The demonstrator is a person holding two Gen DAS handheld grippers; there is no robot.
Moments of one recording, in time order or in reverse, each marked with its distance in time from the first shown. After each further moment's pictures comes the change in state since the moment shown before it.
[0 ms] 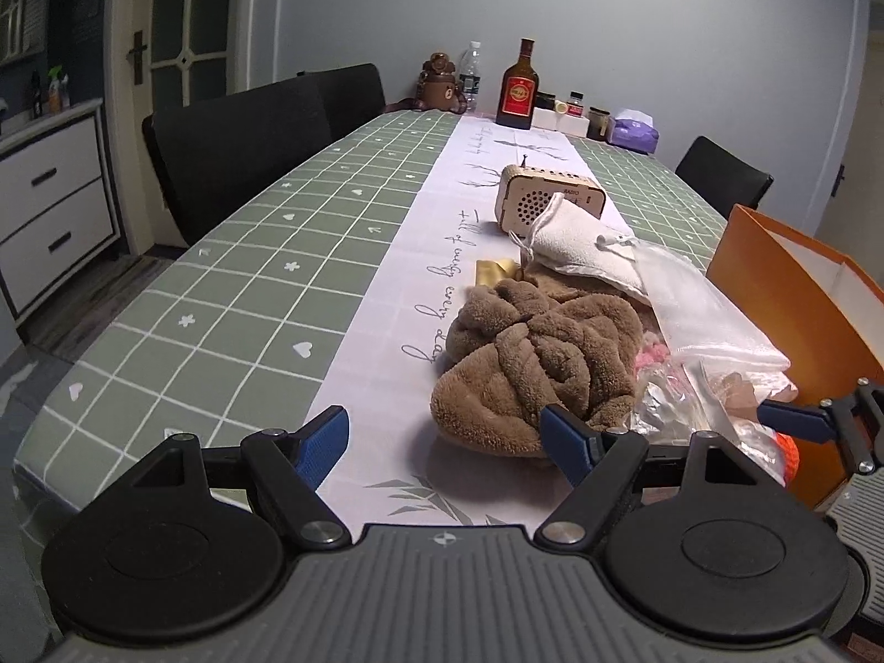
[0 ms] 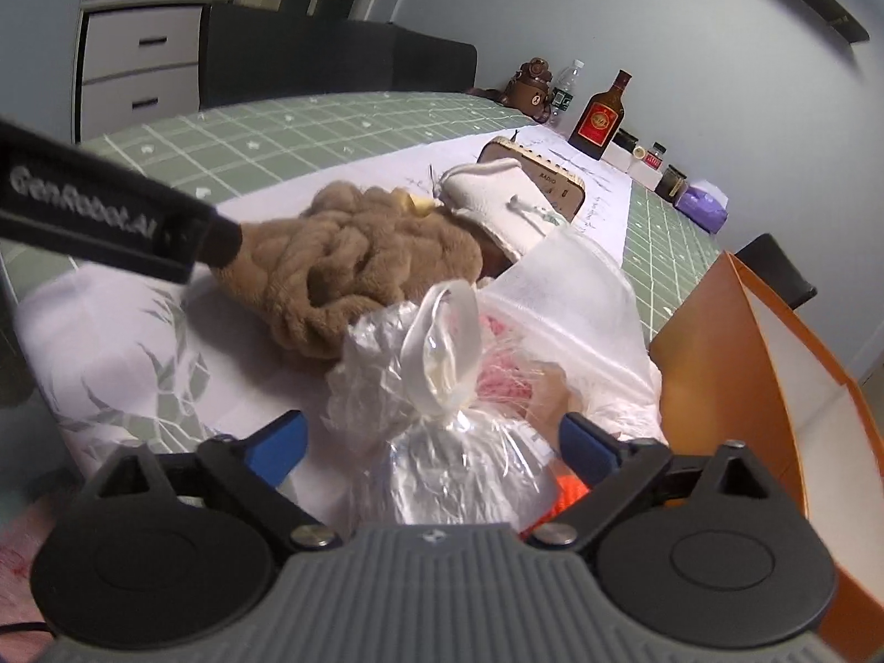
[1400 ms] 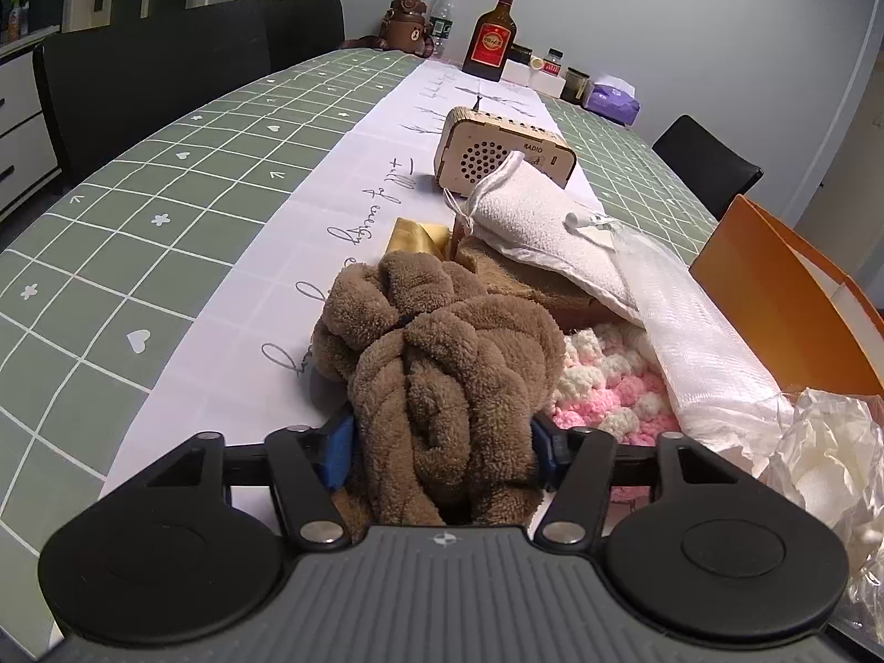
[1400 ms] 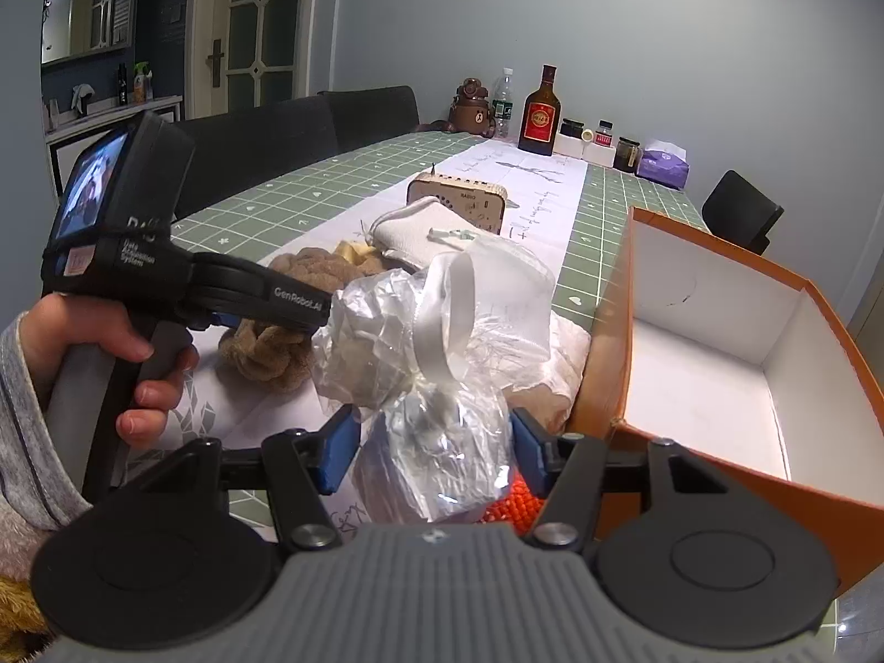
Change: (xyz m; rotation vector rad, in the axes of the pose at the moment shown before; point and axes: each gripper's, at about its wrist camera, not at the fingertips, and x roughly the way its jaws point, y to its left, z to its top) left arm 0.082 -0.026 0.022 -0.108 0.116 -0.131; right arm -0.063 -0.063 -0.027 0.290 -0.097 0.079
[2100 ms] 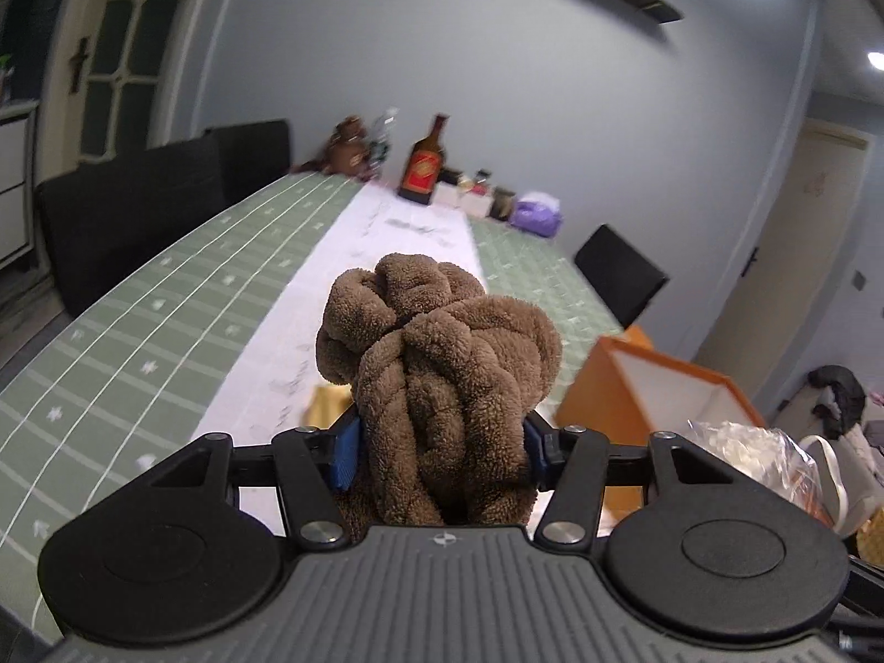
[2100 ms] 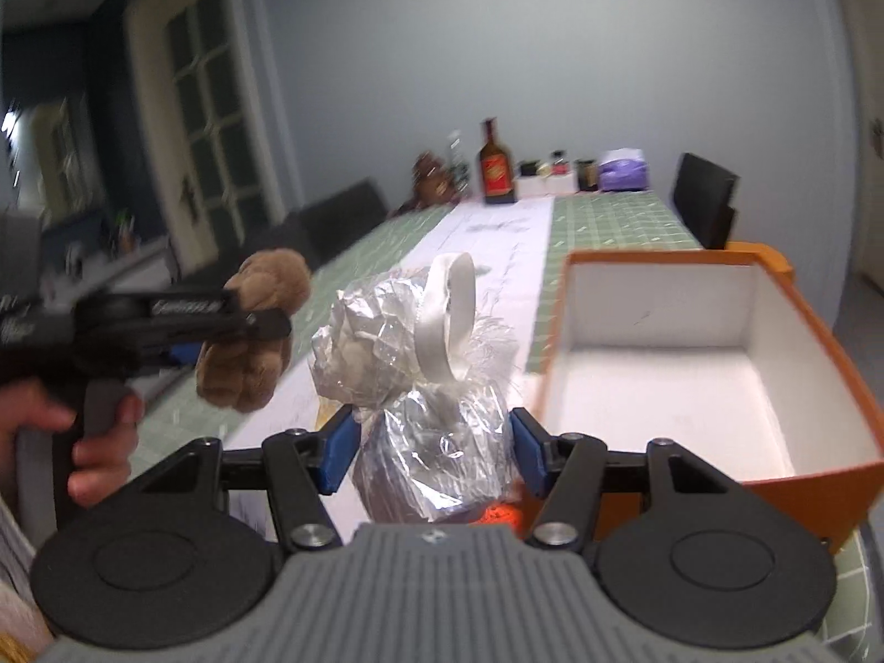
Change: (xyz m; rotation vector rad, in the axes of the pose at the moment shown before) left arm -0.106 -0.050 0.033 0.052 -0.241 -0.133; right arm -0.064 -0.061 0.009 0.320 -0.172 0.060
